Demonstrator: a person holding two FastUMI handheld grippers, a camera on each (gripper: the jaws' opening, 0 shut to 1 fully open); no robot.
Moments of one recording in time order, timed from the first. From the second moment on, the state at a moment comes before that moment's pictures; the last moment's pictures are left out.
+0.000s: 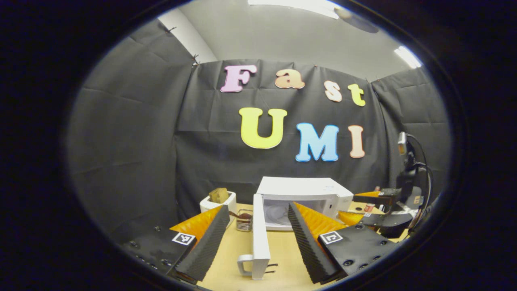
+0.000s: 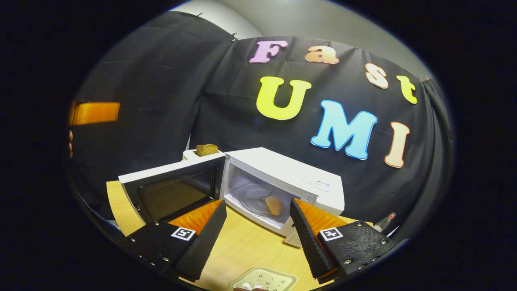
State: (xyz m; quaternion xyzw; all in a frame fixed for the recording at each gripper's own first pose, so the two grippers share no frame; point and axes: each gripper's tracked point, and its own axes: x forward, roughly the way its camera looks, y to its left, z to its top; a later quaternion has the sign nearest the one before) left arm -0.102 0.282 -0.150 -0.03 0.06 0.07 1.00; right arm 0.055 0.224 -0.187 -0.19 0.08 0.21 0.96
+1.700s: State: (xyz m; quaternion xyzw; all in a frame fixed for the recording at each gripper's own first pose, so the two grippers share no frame) left arm -0.083 0.245 -0.295 -0.02 0.20 0.01 0.98; right arm -0.005 0.124 -0.099 -0.10 0.00 0.09 0.99
